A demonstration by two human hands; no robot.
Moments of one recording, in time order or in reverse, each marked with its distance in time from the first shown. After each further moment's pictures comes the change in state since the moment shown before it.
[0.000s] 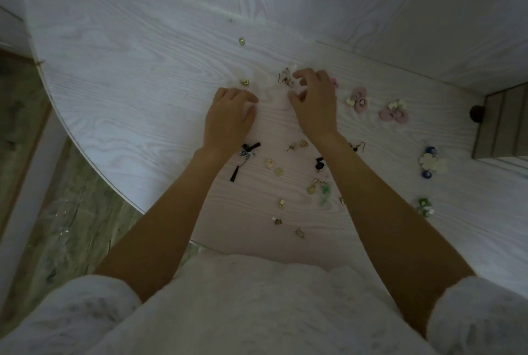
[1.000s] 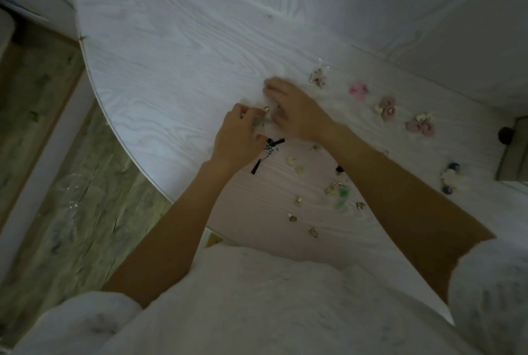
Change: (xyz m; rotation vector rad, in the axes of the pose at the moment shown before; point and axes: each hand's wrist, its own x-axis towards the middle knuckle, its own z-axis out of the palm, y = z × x) left_hand -0.046 -0.013 -0.015 -0.059 -0.197 -0.244; right_hand 0.007 -0.015 0.043 -0.203 -0.565 -0.526
